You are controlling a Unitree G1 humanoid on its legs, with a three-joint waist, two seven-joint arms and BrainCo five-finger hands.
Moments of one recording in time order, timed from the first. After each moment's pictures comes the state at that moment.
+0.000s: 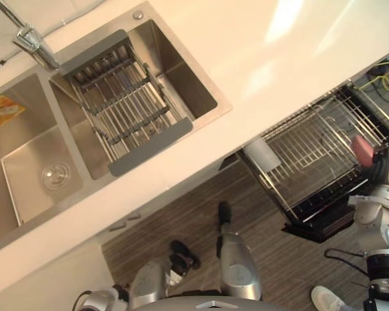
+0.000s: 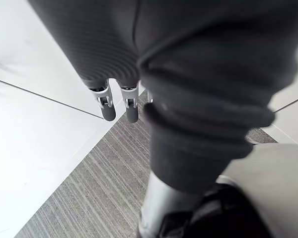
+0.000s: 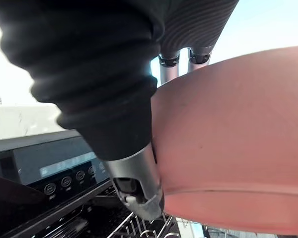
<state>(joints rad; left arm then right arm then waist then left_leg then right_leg) 0.06 0.22 -0.26 0.92 -0.04 0.35 -0.14 -0.14 -0.70 -0.27 0.39 -0.74 -0.03 -0.61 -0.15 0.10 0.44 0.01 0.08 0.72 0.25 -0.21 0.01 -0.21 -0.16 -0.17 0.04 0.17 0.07</state>
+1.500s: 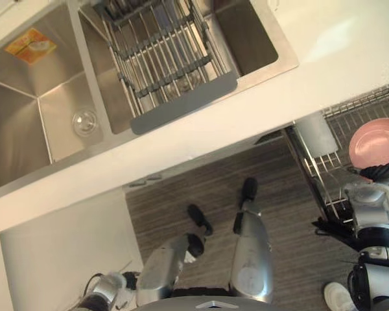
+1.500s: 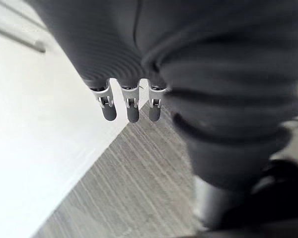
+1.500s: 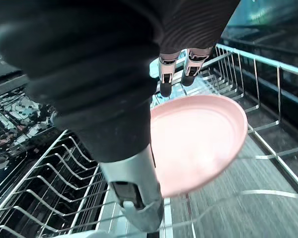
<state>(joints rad) -0.01 0.19 -0.27 0.93 0.29 0.35 -0.37 -0.38 -0.70 -0.25 0.69 -0.19 0.11 -0.46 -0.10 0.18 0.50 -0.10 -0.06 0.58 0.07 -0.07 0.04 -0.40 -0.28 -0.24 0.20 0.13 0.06</state>
